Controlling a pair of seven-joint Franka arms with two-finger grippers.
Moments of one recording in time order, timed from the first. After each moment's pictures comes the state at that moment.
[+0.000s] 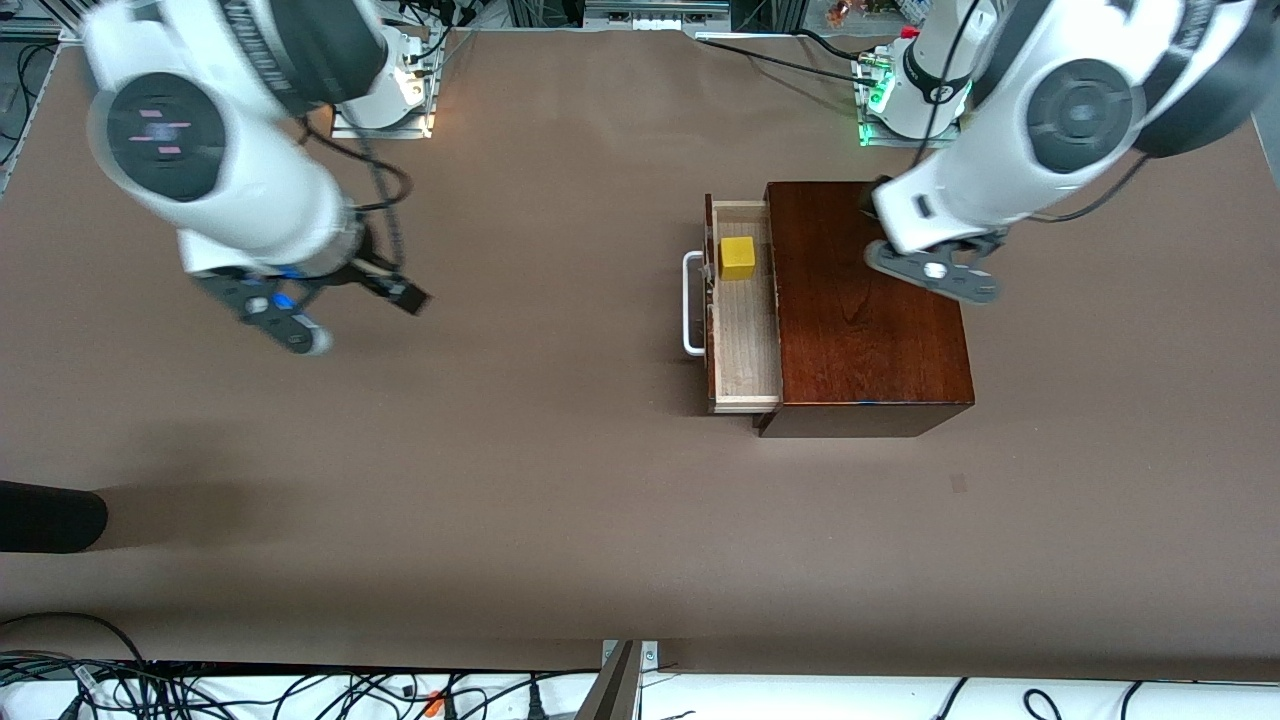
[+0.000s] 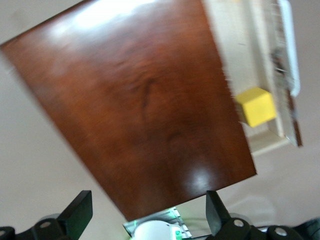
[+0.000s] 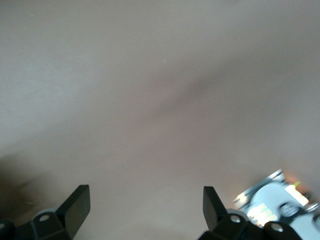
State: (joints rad) left arm -0.13 0.17 -0.30 -1.59 -0.02 1.45 0.06; right arm 0.29 0.39 0.08 -1.15 -0.04 1.31 0.88
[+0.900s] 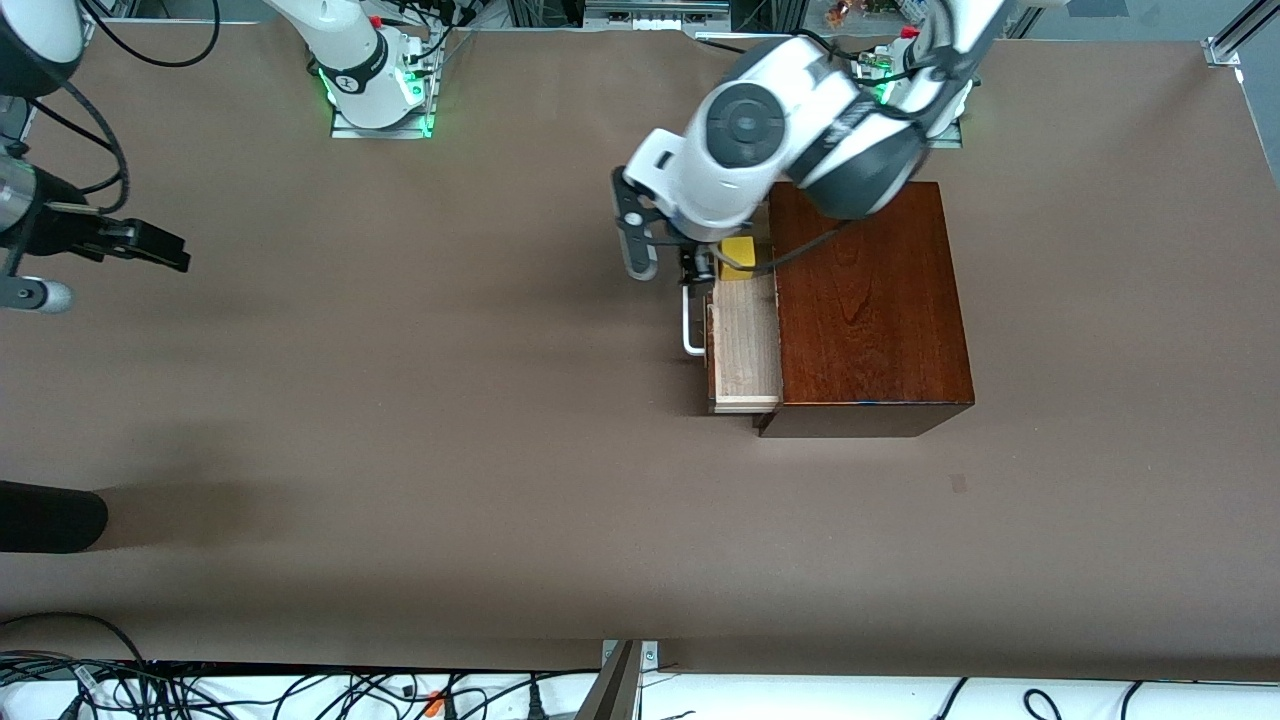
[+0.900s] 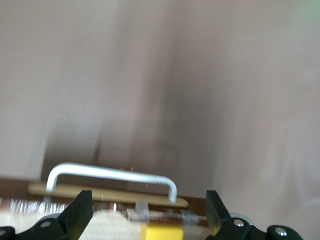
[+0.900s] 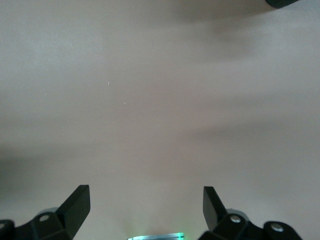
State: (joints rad) left arm -0.42 0.45 -0.41 -1.52 0.00 1.88 0.63; right arm 0.04 0.10 -0.07 -1.55 -0.03 1.52 0.05
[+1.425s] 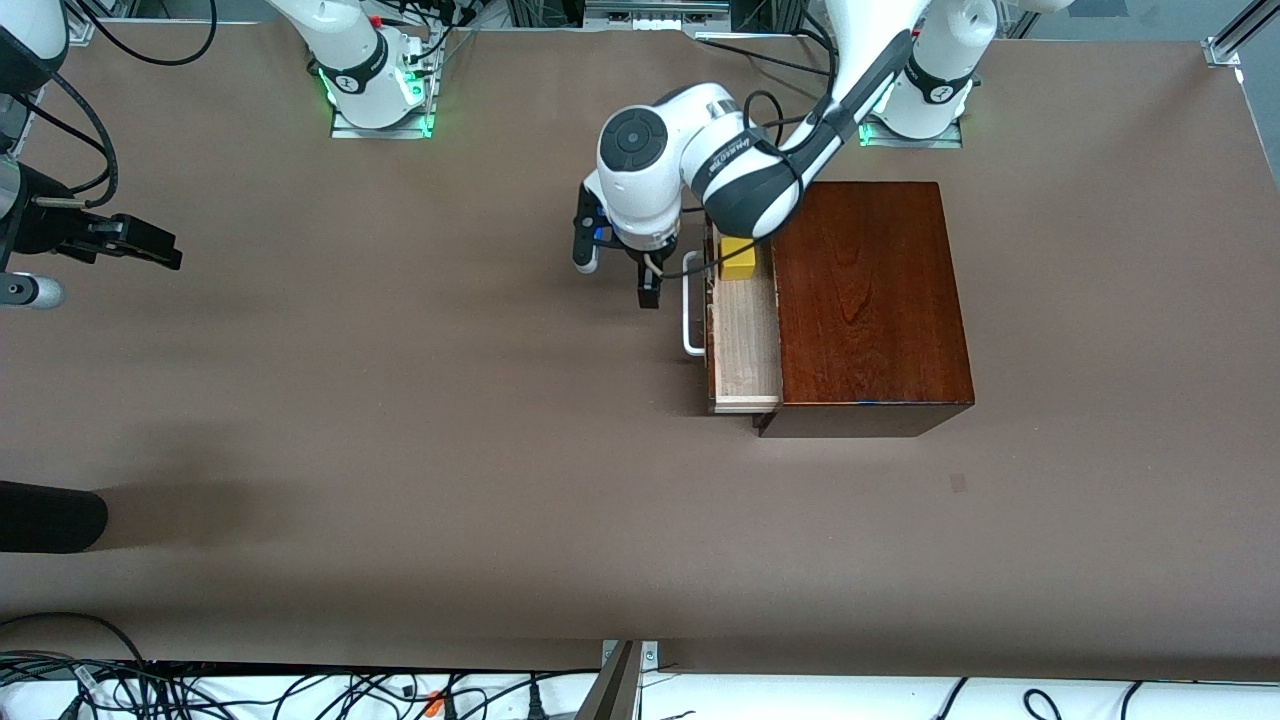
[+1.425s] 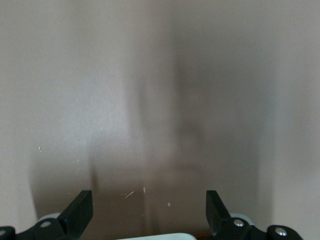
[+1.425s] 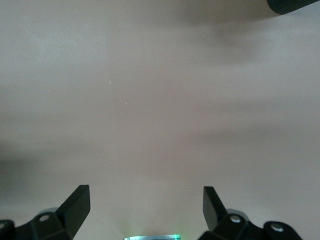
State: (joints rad) left arm -0.51 0.58 -0.40 -1.59 0.23 2.02 0.66; right arm -0.01 0.10 -0.02 -1.55 -0.03 1.52 0.03
